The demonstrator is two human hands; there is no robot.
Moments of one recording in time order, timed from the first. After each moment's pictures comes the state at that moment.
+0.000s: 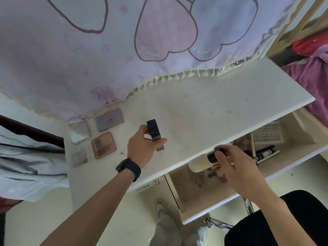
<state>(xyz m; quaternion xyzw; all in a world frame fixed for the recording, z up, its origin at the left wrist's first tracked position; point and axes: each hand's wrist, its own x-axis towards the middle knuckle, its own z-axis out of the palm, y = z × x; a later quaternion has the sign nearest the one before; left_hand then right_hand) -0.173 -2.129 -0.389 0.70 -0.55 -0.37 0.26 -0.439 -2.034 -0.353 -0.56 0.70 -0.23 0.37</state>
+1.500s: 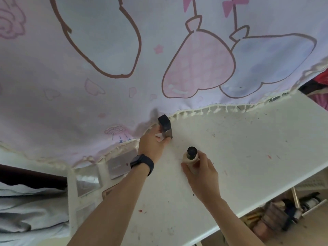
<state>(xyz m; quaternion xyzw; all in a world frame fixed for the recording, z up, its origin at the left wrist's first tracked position) -0.119 -2.317 -0.437 0.67 -0.62 -0.30 0.28 -0.284 -2.199 -0.467 -0.53 0.72 -0.34 0.28</state>
